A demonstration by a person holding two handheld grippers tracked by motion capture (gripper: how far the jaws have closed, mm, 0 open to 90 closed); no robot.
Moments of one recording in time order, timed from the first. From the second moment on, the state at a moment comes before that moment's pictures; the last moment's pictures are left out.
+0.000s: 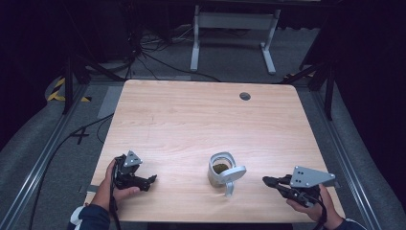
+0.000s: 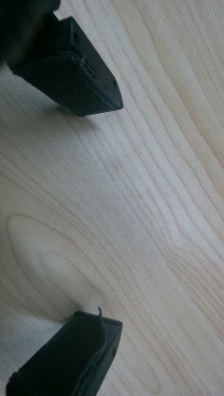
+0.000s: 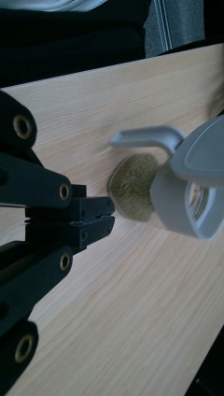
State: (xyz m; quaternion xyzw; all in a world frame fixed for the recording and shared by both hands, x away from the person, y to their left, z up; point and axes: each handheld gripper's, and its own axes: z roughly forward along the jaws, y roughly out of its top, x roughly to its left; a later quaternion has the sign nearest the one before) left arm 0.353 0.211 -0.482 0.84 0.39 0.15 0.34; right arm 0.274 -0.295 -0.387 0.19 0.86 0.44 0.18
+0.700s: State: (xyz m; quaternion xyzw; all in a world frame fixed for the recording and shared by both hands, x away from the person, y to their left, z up) left arm 0.353 0.211 -0.482 0.84 0.39 0.15 0.34; right arm 0.275 -0.234 -0.361 0.12 0.86 0.46 0.18
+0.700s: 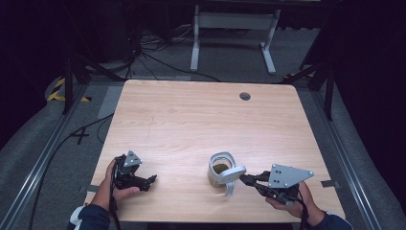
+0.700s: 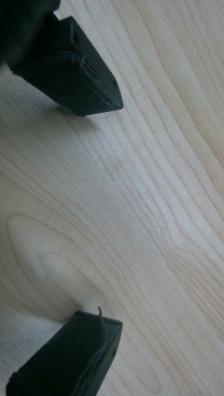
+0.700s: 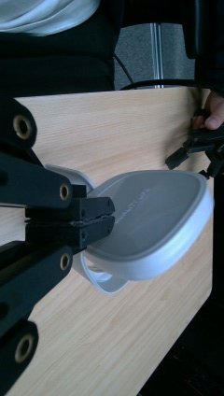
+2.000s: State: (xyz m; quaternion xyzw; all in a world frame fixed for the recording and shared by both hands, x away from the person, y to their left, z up) left arm 0.353 0.211 -0.482 0.84 0.39 0.15 0.34; right arm 0.292 -0.227 -0.366 0.14 0.87 0.44 0.19
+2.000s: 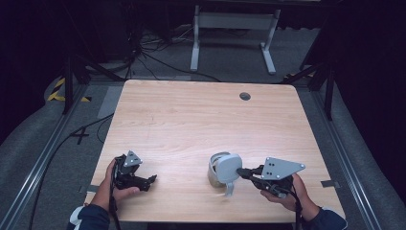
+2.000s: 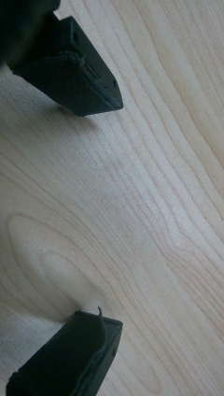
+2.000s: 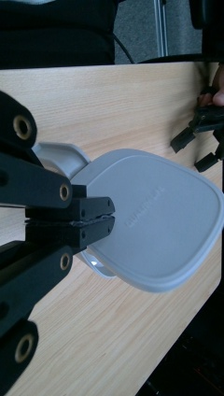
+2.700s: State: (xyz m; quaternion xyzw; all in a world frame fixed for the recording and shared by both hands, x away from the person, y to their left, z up) left arm 0.354 0.212 -0.482 0.85 0.38 0.14 0.34; right arm 0.299 -0.235 -0.371 0.15 0.87 0.43 0.19
